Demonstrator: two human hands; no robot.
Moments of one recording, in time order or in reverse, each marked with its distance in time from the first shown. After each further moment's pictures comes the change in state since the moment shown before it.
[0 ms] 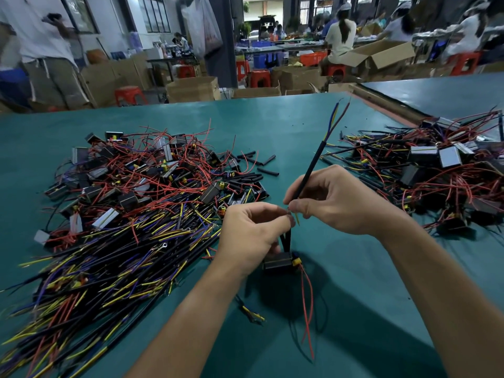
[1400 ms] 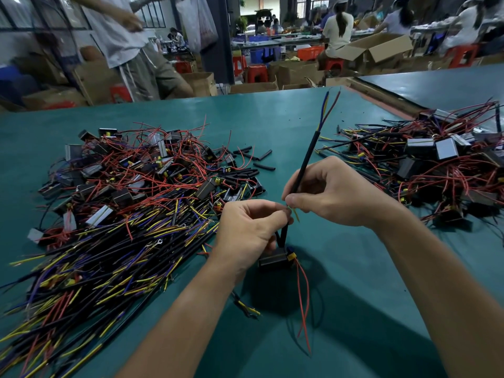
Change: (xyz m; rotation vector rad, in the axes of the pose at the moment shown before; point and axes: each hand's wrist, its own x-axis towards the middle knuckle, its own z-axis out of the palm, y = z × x) left_hand 0.000 -0.004 0.003 -0.015 -0.022 0.012; right_hand -0.002 -0.005 -0.002 -0.017 0.002 0.036
